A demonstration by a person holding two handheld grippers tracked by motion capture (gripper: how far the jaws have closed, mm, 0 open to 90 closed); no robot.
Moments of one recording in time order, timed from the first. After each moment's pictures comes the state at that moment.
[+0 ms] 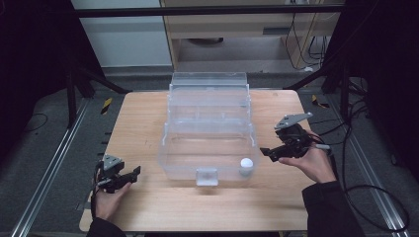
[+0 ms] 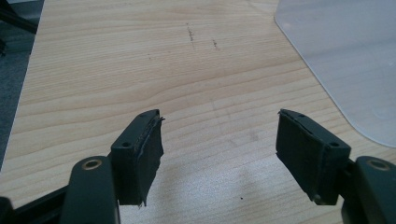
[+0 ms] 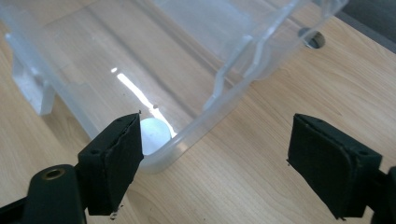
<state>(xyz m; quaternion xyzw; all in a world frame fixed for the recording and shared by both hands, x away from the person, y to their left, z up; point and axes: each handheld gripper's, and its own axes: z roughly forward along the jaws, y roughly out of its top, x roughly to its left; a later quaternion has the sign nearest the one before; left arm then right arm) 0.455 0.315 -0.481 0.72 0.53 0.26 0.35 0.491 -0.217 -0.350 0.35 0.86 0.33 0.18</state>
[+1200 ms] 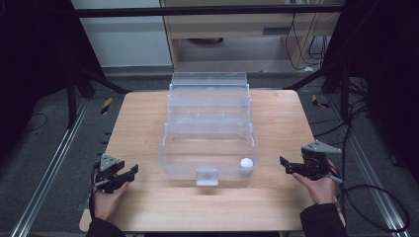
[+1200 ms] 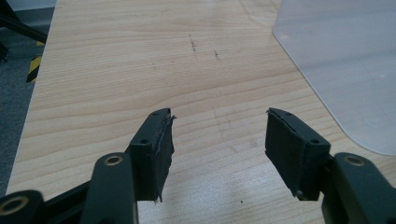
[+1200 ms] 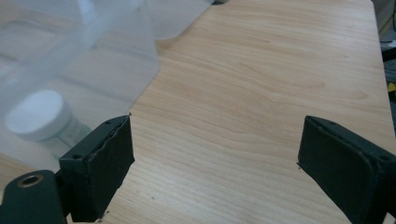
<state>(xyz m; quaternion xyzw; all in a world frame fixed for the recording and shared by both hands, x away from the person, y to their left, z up) 0.451 0.319 -0.476 0.71 0.53 0.26 0.37 0.464 -0.284 -0.446 0.50 0.73 0.39 0.25</state>
